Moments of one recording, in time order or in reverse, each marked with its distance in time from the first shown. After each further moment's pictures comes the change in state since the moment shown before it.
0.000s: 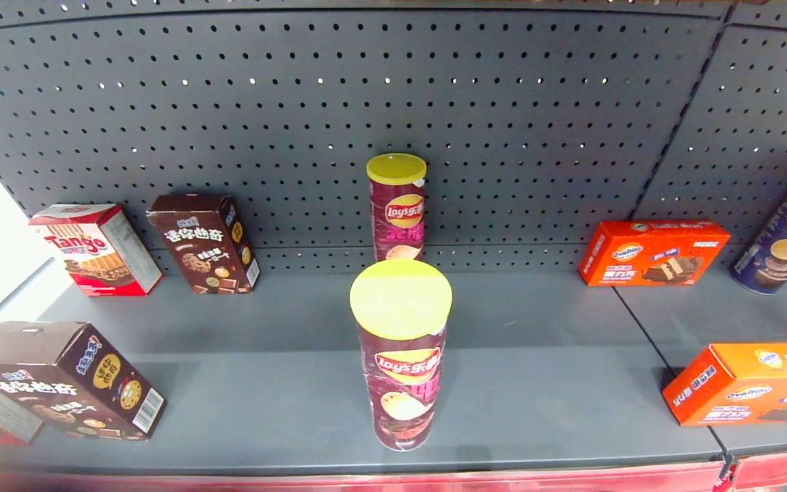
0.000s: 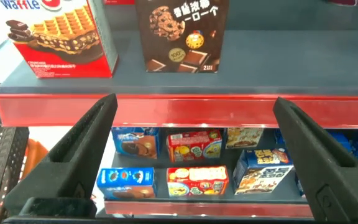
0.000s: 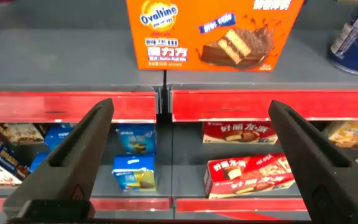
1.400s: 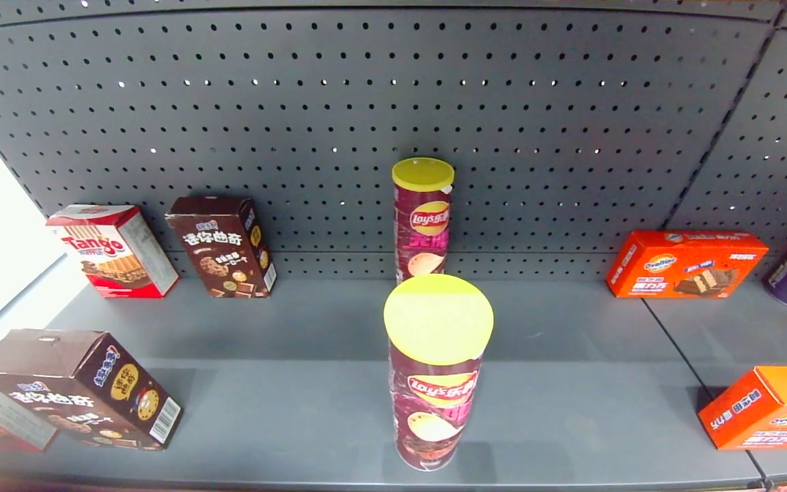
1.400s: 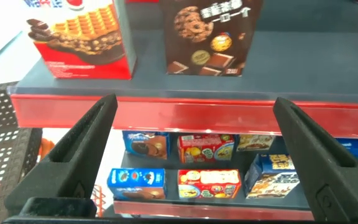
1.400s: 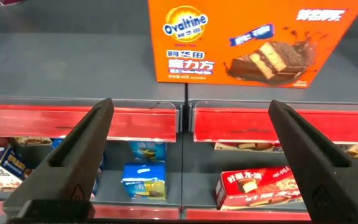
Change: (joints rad) left arm 0.000 0.001 0.000 0.000 -0.003 0.002; right arm 0.000 0.000 0.000 0.000 0.000 0.002
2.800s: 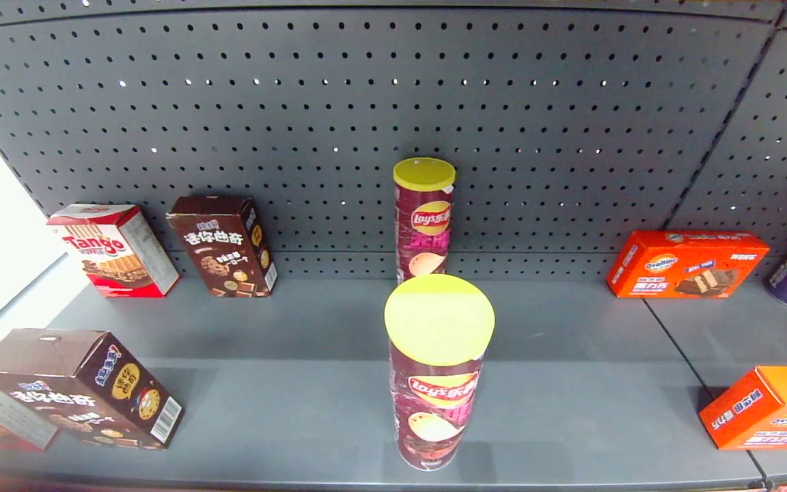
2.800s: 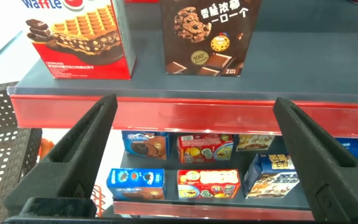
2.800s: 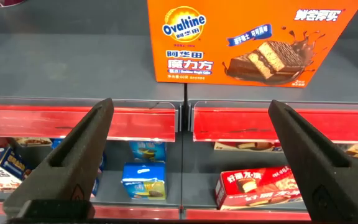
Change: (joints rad) left arm 0.000 -0.001 0.000 0.000 0.001 0.000; right arm 0.000 0.000 0.000 0.000 -0.001 0.000
